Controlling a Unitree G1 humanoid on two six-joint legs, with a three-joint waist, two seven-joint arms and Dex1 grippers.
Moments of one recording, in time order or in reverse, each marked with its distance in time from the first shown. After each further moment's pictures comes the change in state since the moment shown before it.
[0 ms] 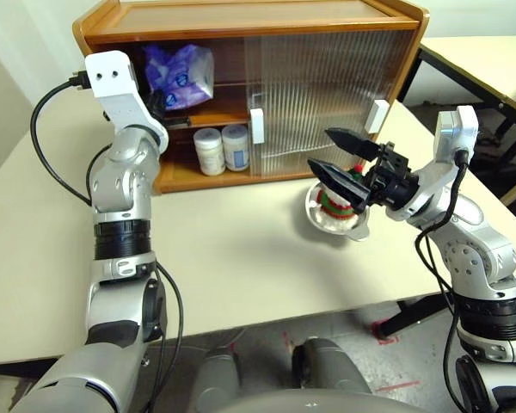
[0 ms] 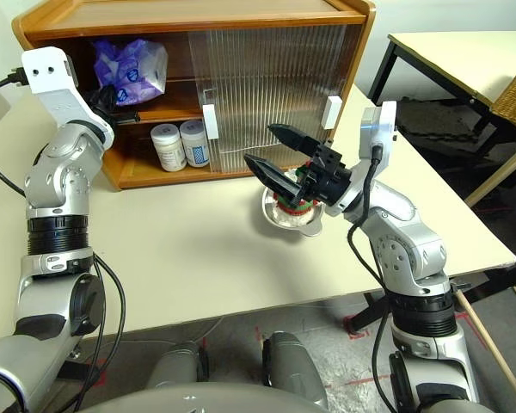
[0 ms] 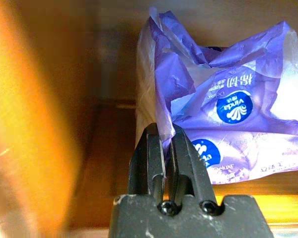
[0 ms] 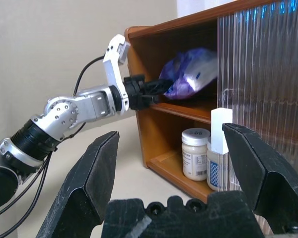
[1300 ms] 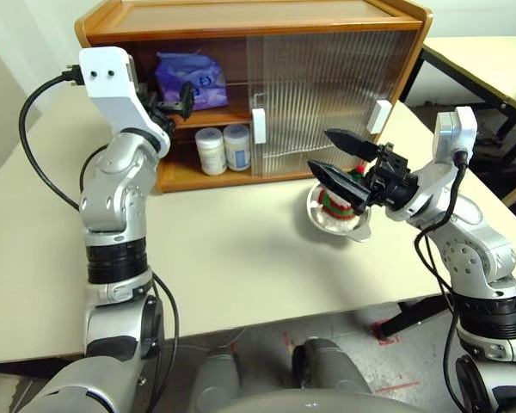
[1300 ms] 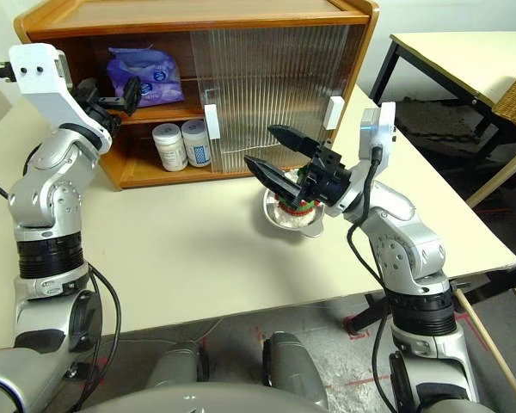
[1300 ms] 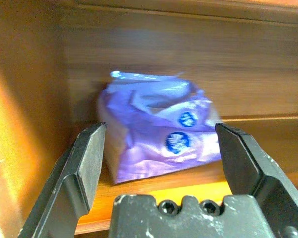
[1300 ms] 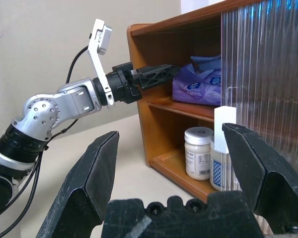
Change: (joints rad) left arm 0.108 0.008 -0.042 -0.309 -0.069 0.091 -0.151; right arm -0.009 -0.002 0.003 0.026 -0.001 -0.007 0.026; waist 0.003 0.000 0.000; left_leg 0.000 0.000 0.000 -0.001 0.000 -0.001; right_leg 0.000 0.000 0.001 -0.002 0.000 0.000
